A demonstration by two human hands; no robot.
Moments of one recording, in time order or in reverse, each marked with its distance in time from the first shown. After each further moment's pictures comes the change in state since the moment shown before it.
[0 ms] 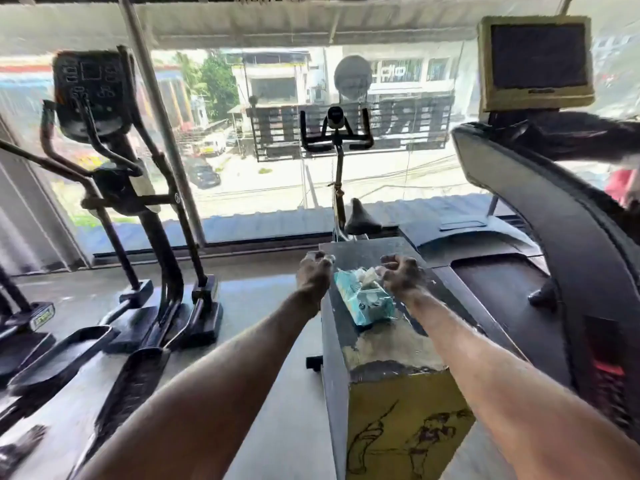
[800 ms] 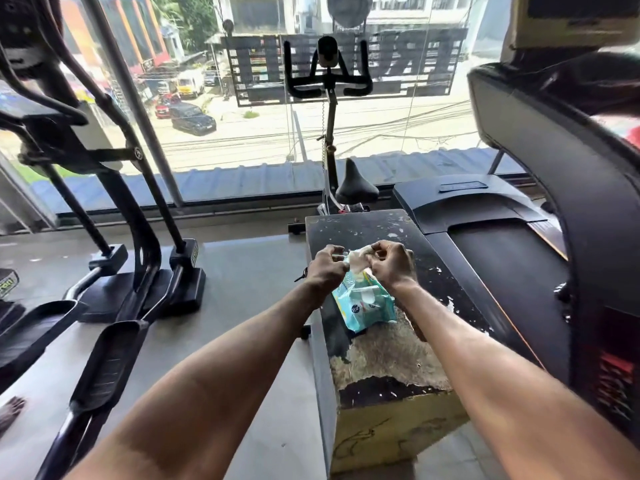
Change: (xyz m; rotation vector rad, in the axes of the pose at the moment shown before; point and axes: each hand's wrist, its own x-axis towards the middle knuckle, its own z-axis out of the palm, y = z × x) left_hand 0.111 -0.041 0.075 0.090 -0.286 -0.055; right_hand 0.110 0.051 0.058 -0.175 0.011 -0.035
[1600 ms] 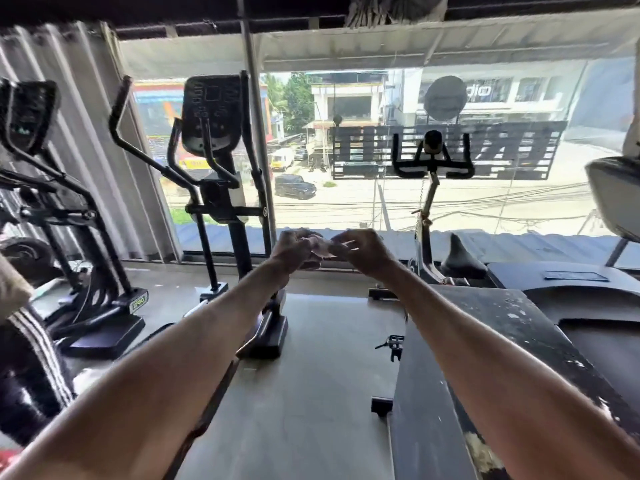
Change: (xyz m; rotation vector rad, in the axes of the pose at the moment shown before) left_hand -0.095 0.035 -0.349 -0.104 0.326 0.259; right_hand -0.039 -0.319 0.110 0.325 -0.336 -0.659
